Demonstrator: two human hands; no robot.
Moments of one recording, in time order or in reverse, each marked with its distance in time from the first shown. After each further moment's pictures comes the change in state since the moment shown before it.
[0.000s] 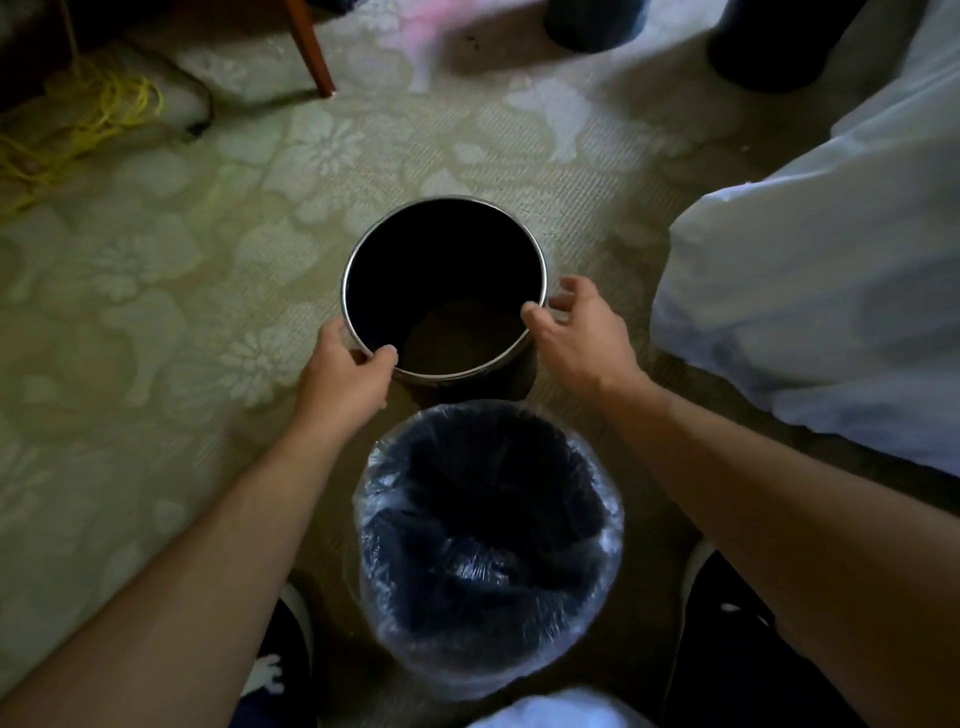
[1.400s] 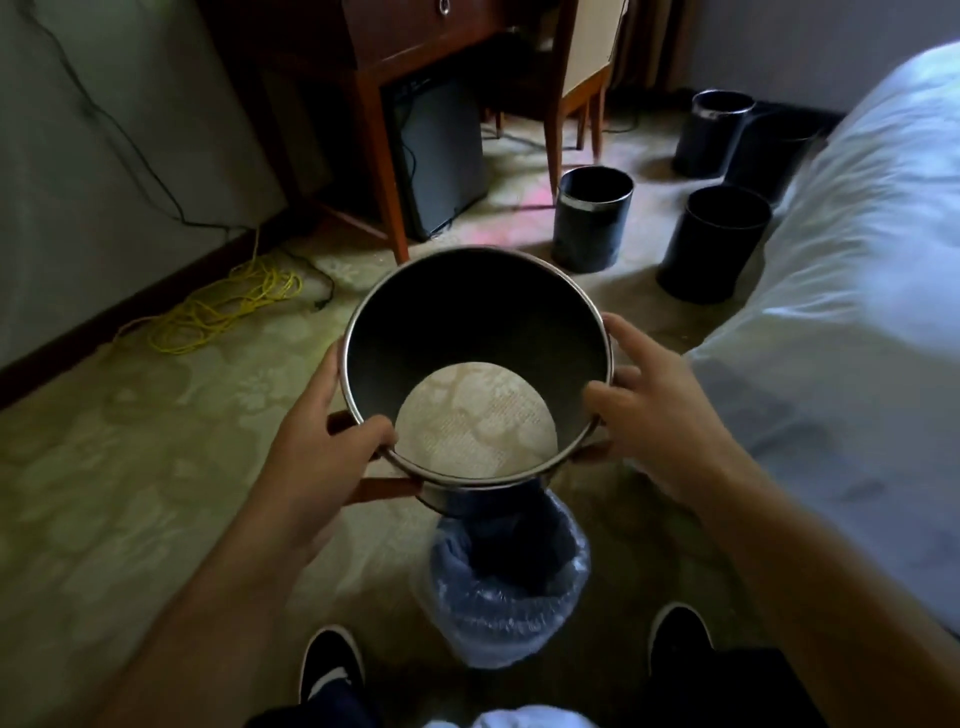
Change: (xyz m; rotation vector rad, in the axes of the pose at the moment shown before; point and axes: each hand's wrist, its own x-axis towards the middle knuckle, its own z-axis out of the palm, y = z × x) left_hand -0.285 0.140 -0.198 -0.461 -0.137 0.267; right_hand -0.234 -0.176 -0.169 0.376 -0.125 -0.271
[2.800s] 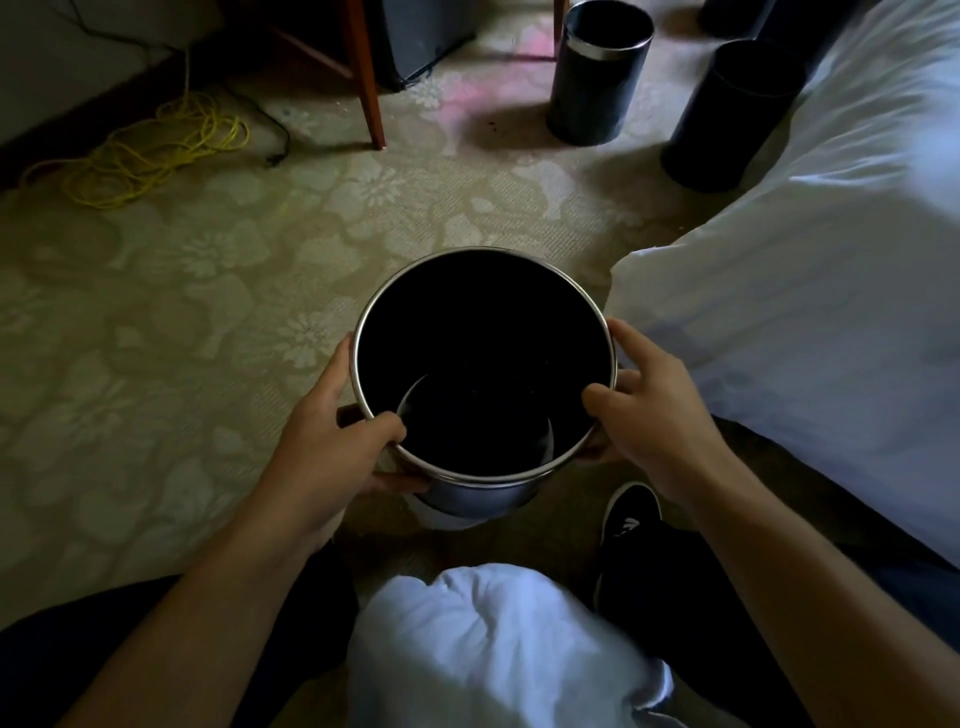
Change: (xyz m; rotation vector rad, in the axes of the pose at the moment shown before) left_hand -0.032 -0.111 0.026 -0.113 -0.055 -0.244; right_hand -0.050 0.100 -0.001 -0.144 -0.029 0.239
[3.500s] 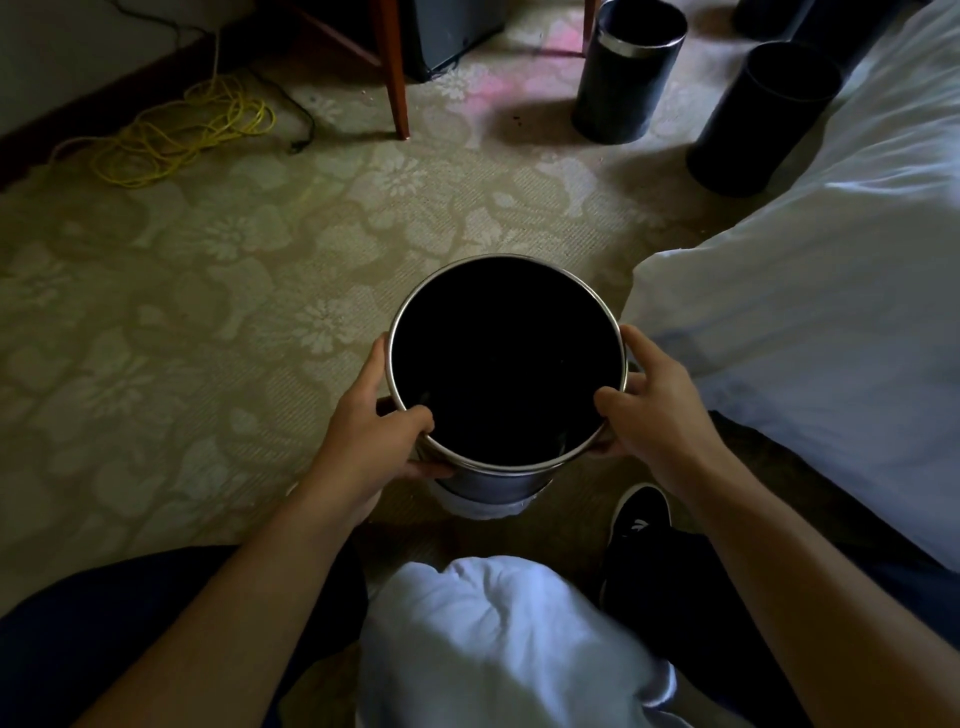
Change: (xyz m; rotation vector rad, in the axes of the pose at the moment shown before) left_hand 0.018 -0.020 -0.002 -0.037 0.043 -0.092; right_hand 0.023 0.025 0.012 0.008 -0.022 -0.009
